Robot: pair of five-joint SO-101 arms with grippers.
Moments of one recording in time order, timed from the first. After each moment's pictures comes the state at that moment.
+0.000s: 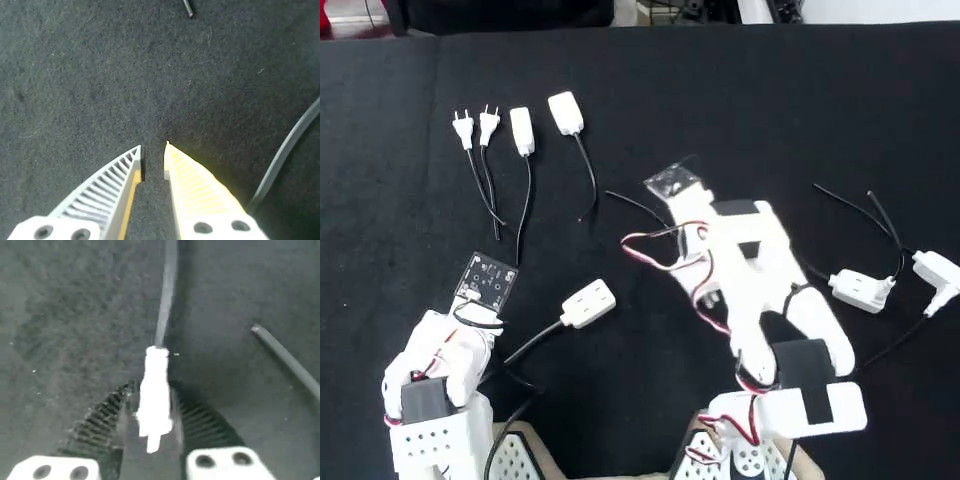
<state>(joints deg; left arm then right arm) -16.6 -104.1 95.0 73.4 -36.7 -8.0 -2.2 39.7 60.7 27.0</state>
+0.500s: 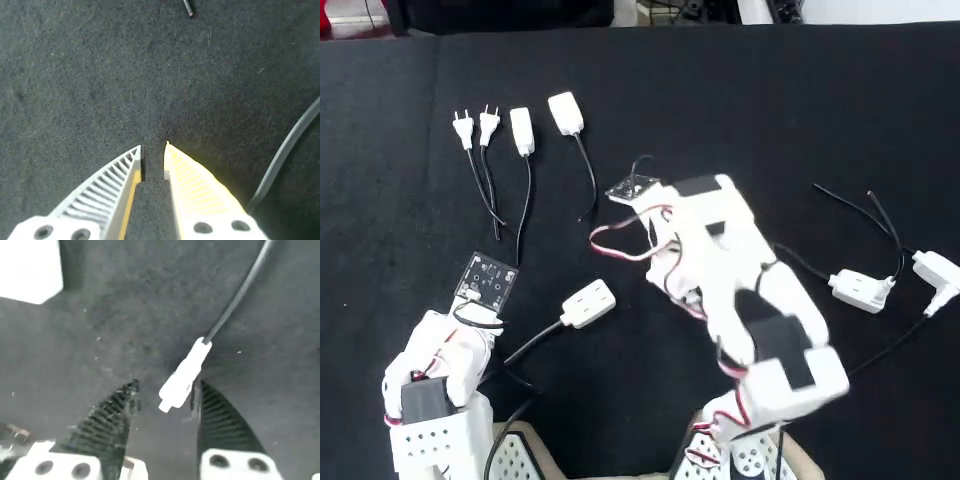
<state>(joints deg) -16.6 -104.1 95.0 73.4 -36.7 -15.5 8.2 23.9 80.0 27.4</state>
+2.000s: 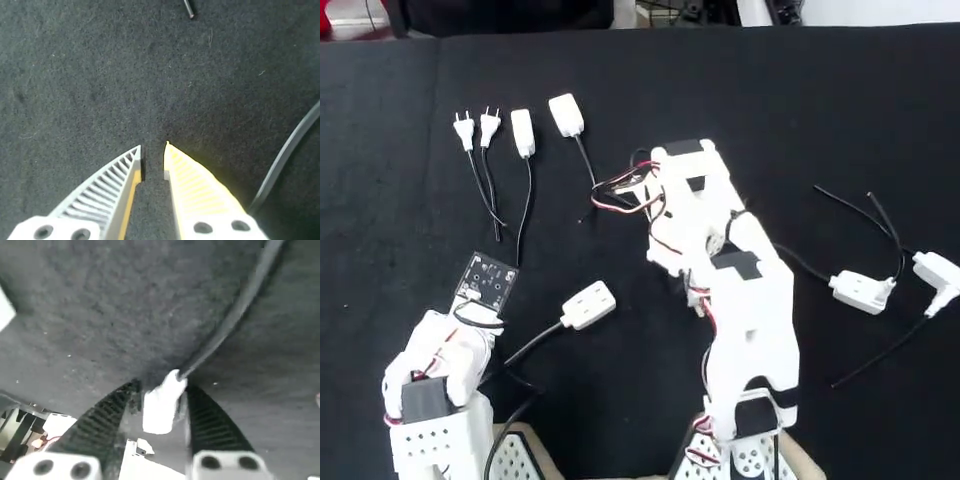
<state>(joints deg) -16.6 -104.1 95.0 73.4 -36.7 -12.7 41.4 -10.3 99.1 27.3</state>
